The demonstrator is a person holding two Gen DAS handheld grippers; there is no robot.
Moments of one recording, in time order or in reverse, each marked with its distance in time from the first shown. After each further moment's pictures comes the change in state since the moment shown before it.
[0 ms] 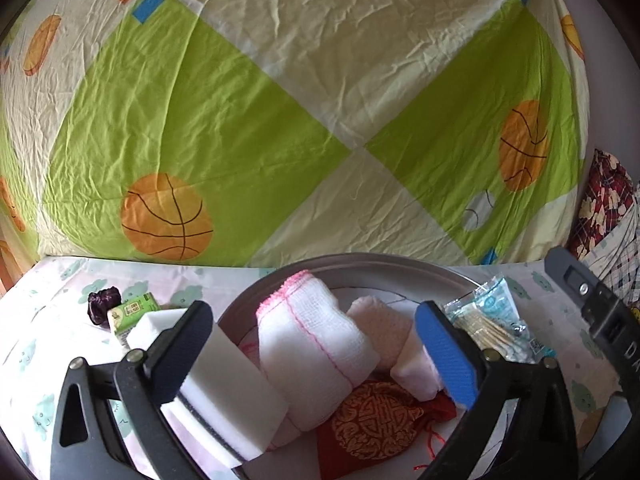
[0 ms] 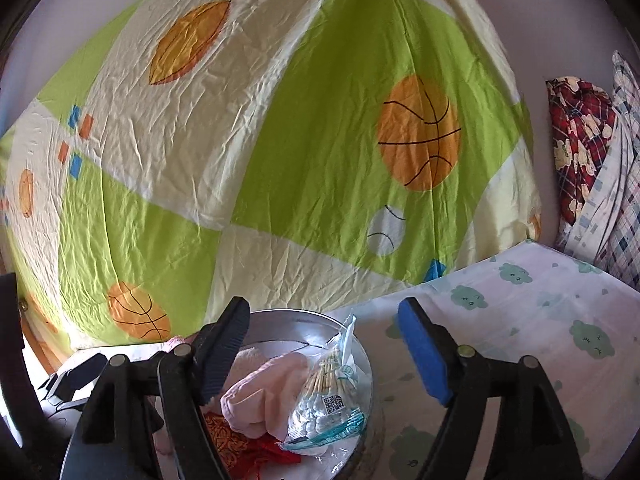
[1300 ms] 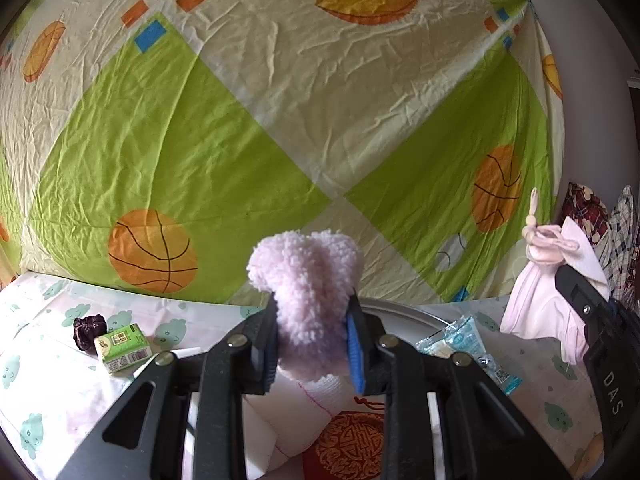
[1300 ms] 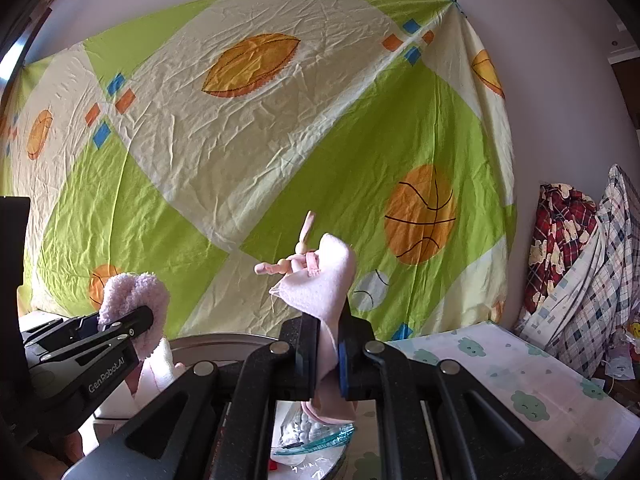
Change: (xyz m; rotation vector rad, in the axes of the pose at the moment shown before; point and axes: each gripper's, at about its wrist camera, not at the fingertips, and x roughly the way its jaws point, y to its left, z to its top) left arm -0.022 0.011 0.009 -0.032 -0.135 -0.096; right arm -0.039 0.049 0.006 -0.262 -0.152 -0.118
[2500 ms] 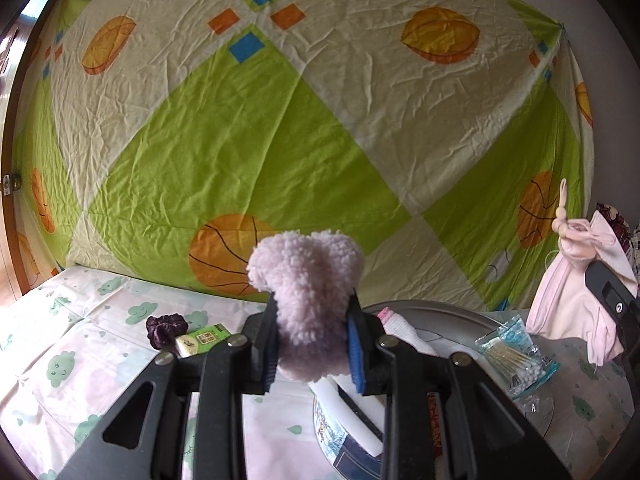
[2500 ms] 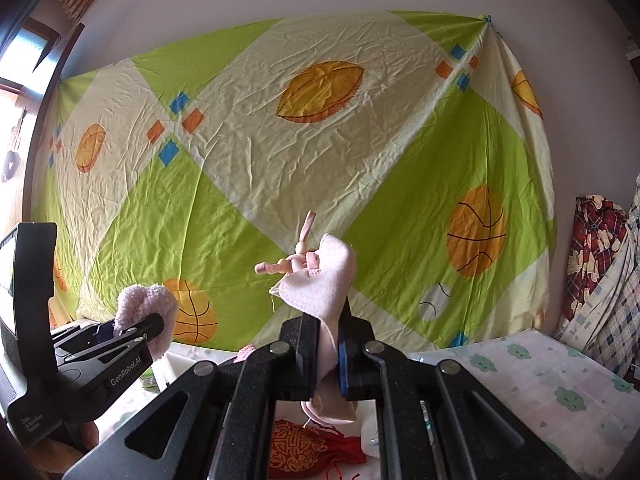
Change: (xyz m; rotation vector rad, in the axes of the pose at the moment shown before) left arm -0.041 0.075 -0.006 -0.041 -0.048 0.131; right arm -0.038 0.057 0.005 0.004 -0.062 0.154
